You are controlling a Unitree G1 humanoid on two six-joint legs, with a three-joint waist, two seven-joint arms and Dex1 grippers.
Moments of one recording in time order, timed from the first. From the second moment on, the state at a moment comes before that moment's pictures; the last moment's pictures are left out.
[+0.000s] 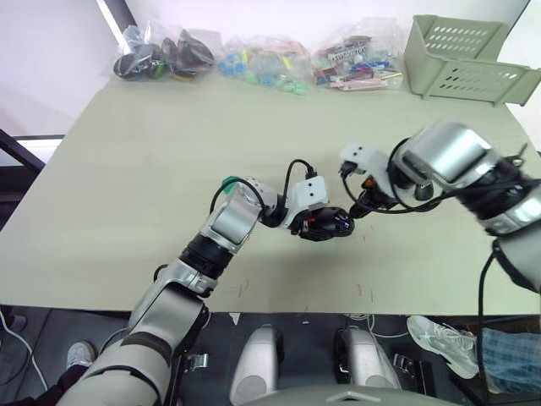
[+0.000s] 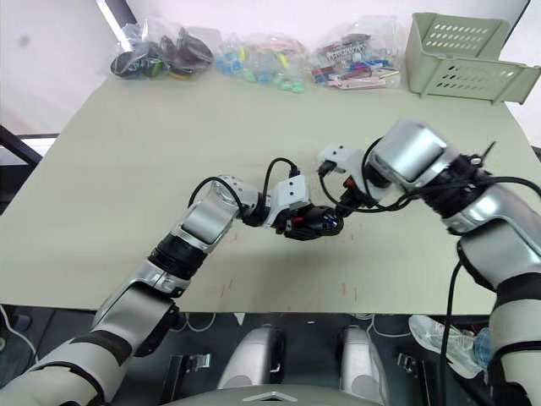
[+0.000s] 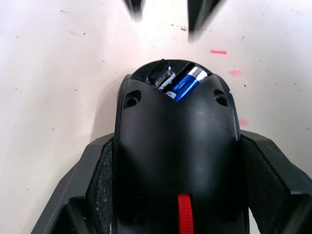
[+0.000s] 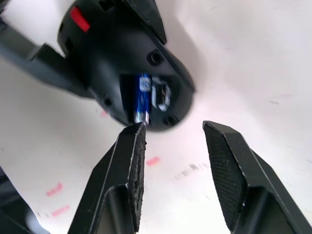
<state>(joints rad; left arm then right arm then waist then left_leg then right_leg) -0.78 0.37 -0.46 0.23 0.02 0.49 -1.13 -1.18 -0.75 0.67 0.01 0.40 1.42 1.01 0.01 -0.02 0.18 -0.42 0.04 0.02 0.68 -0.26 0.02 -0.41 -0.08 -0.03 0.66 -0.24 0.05</state>
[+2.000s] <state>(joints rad) -0.80 0.36 -0.48 0.26 0.03 0.49 -1.14 -0.05 -0.82 -0.15 -0.33 0.58 0.53 1.05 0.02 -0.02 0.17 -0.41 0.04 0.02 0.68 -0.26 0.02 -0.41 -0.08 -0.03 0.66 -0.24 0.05</state>
